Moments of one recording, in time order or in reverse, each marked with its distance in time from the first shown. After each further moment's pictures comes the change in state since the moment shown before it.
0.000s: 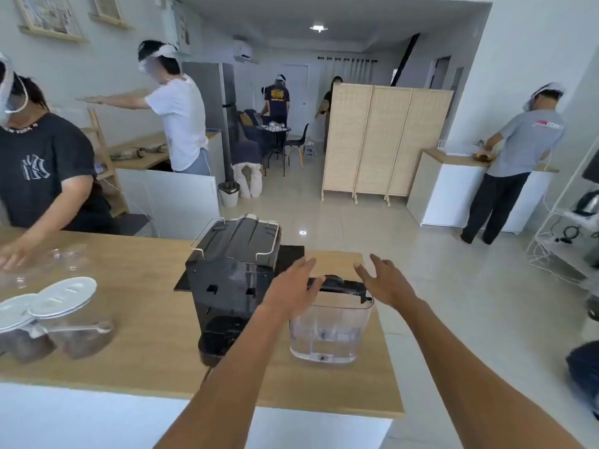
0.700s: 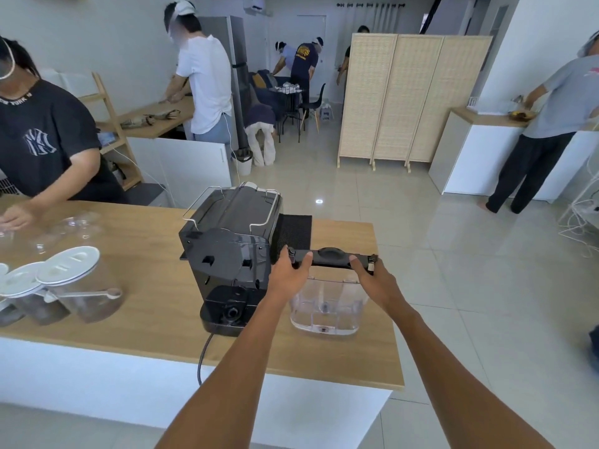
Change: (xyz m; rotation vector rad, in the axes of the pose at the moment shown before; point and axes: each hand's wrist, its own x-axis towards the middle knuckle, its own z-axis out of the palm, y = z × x) left_hand 0.015 -0.017 0.057 -0.576 0.122 -0.523; right_hand -0.010 0.029 0.056 0.509 -0.114 0.161
